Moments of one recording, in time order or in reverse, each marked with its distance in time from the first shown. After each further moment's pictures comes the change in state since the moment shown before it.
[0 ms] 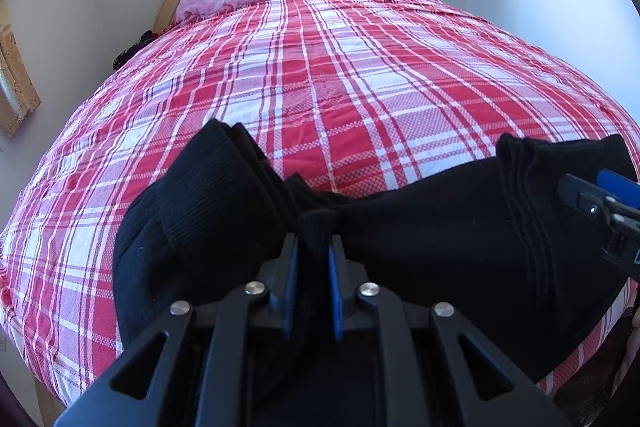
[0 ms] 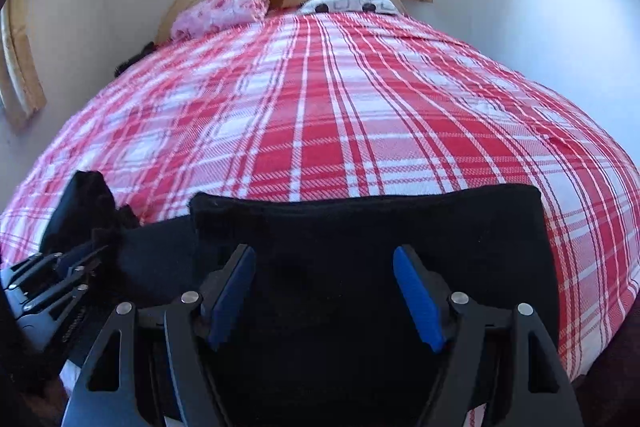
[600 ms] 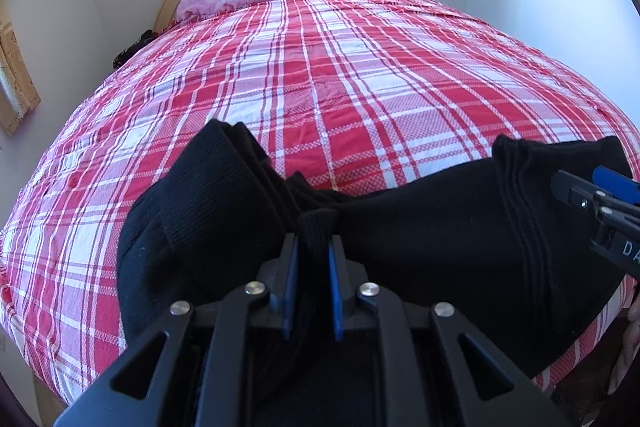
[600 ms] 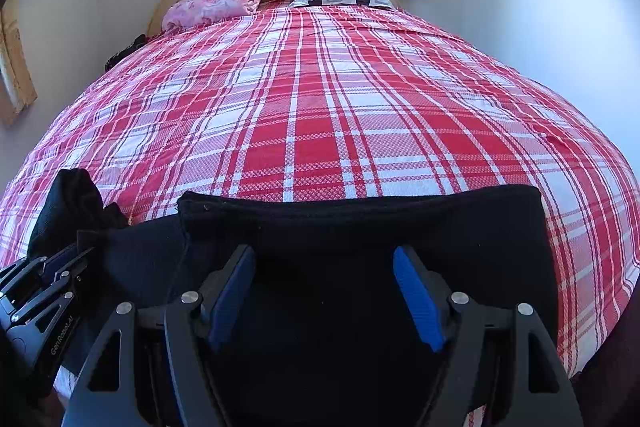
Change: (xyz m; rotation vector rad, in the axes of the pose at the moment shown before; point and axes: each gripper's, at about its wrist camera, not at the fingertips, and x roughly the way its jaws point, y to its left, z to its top) left arm -0.006 0.004 -0.002 -0.009 -0.002 -0.015; right arm 0.004 0.002 0.003 -0.004 0.009 -0.026
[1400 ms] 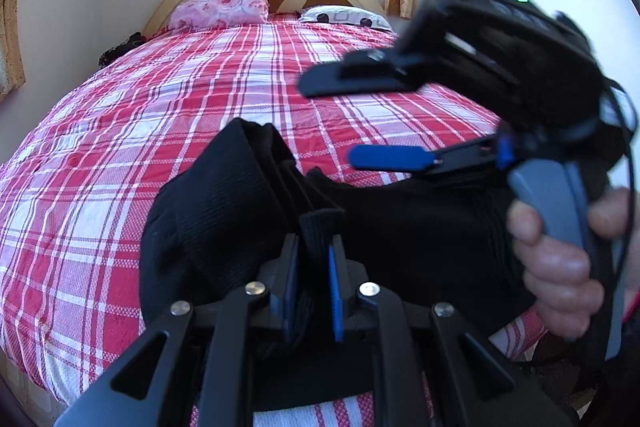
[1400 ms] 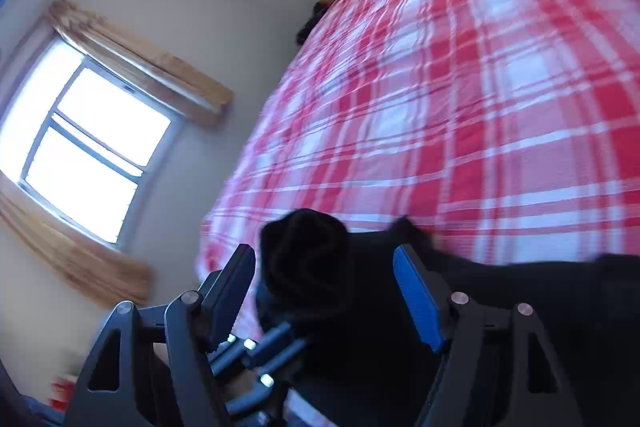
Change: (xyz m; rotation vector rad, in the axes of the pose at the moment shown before) left arm -0.037 0.047 -0.029 -0.068 -0.114 -0.169; right arm 0.059 0.098 0.053 0.158 0.276 1.005
